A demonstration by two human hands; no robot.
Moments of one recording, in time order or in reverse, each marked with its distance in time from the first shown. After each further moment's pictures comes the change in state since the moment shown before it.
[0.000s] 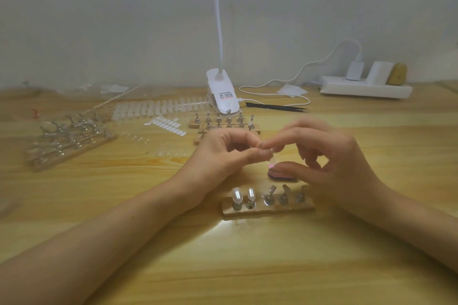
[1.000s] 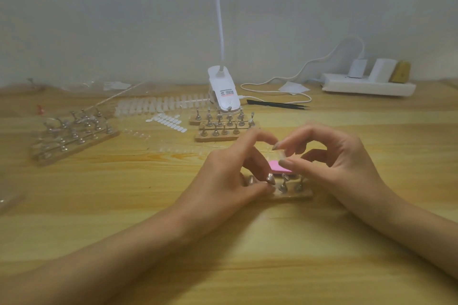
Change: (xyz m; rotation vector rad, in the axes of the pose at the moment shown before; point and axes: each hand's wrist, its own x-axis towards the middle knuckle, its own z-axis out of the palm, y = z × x) left_hand -0.027 0.006 0.020 0.426 0.002 0.141; right_hand -0.013 -0.004 -0.001 0.346 0.041 0.302
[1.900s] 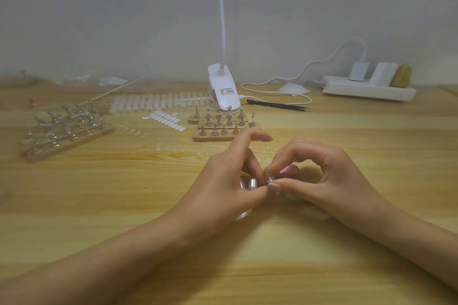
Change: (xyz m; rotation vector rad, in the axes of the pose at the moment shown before) left_hand 0.001 -0.007 0.005 -0.055 0.040 -0.075; right_hand 0.000 0.001 0.008 -0.215 -0.129 0.010
